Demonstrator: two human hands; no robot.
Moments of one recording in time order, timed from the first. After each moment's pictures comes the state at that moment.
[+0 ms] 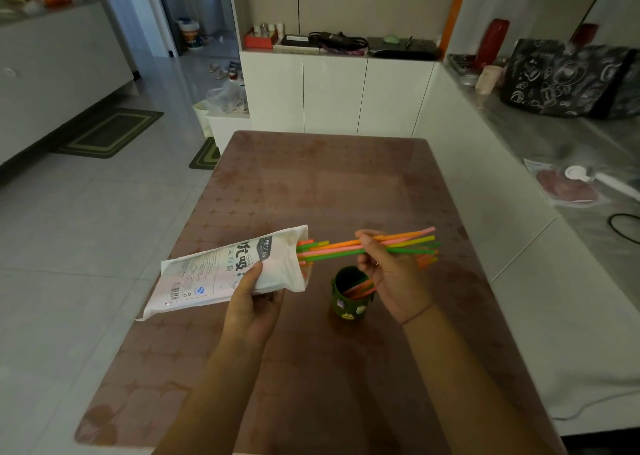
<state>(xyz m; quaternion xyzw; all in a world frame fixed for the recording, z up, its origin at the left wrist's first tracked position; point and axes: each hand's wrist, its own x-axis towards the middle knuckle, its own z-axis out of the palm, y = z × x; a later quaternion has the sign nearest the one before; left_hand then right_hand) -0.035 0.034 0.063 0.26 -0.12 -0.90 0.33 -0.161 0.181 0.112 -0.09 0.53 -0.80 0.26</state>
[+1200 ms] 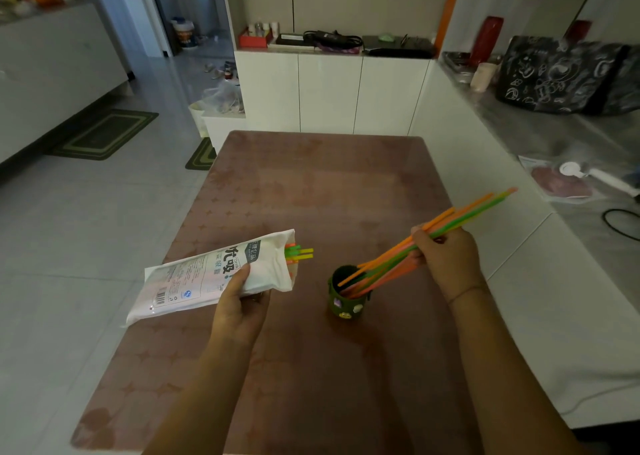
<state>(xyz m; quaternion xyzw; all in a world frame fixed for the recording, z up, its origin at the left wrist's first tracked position) -0.033 0.019 0.048 0.29 -0.13 -0.88 0.34 -0.211 0.235 0.129 -0.12 0.82 -0.56 0.00</state>
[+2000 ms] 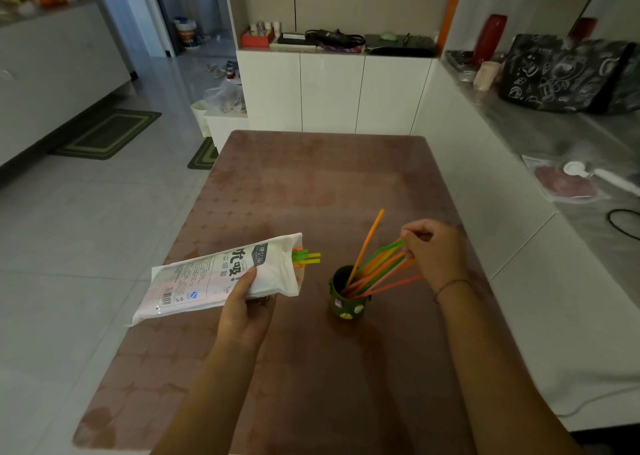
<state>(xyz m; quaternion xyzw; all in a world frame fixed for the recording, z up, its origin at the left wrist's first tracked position) -0.035 0.028 0.050 0.30 -0.12 -0.89 0.34 -0.223 0.218 0.113 -0.16 0.84 -0.52 -0.01</state>
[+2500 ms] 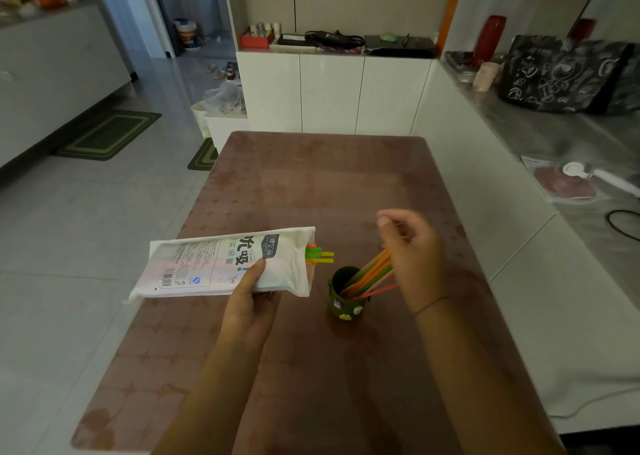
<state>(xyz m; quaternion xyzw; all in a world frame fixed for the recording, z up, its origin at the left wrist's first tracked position) -0.040 0.038 0.071 0.25 -0.20 -0.88 0.34 -0.174 0.196 0.138 -0.20 0.75 -0.63 -0.04</state>
